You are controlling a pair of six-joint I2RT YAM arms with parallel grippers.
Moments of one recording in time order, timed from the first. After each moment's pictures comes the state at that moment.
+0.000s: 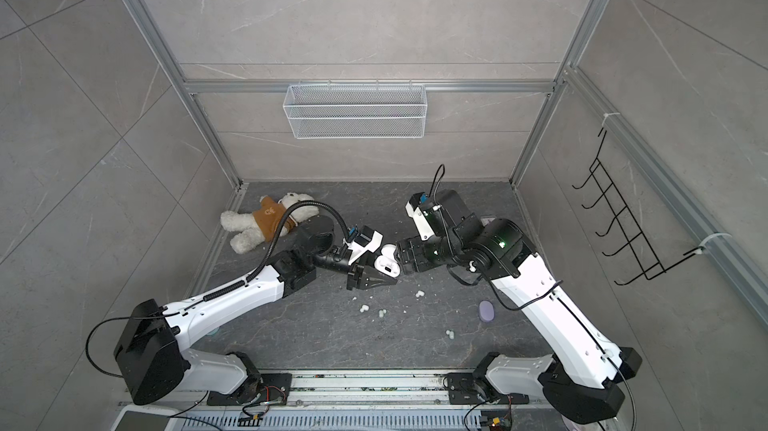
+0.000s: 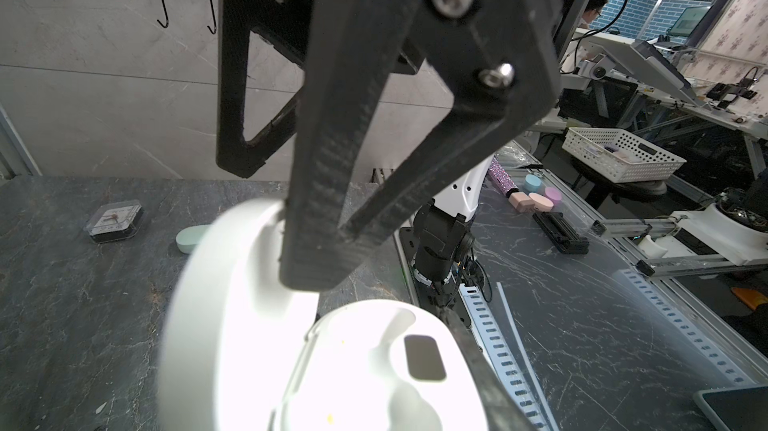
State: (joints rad) left arm -0.81 1.39 1.01 0.16 1.03 0.08; right arm 0.72 1.27 1.69 -1.30 -0.01 0.32
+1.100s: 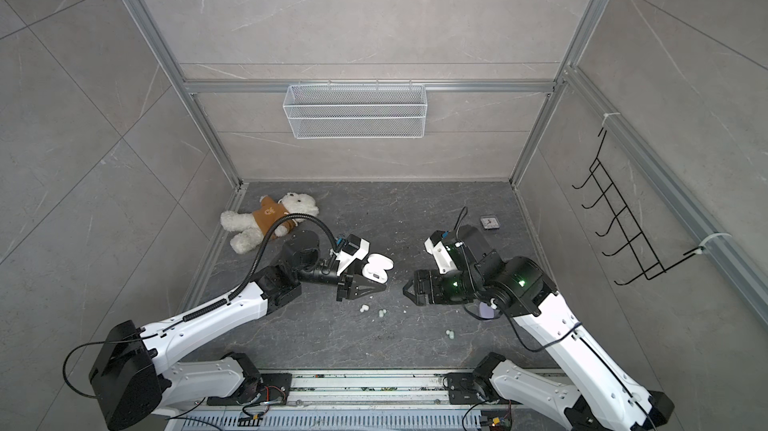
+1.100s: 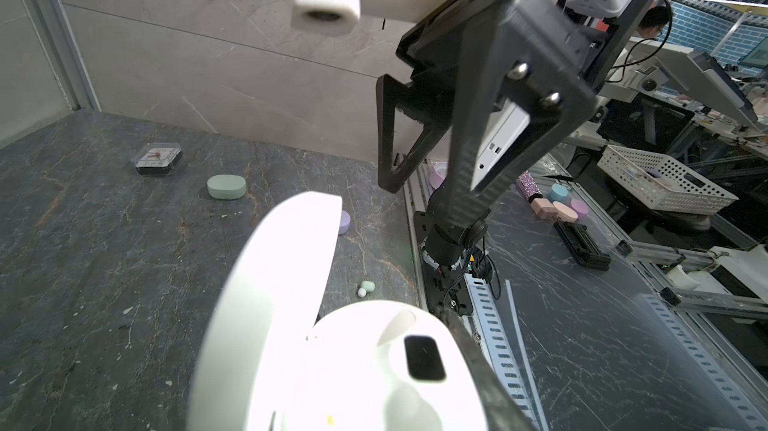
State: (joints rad) left arm -0.79 1.23 0.82 0.17 0.89 -0.01; right arm 0.66 1.00 1.27 -1.23 -0.27 0.61
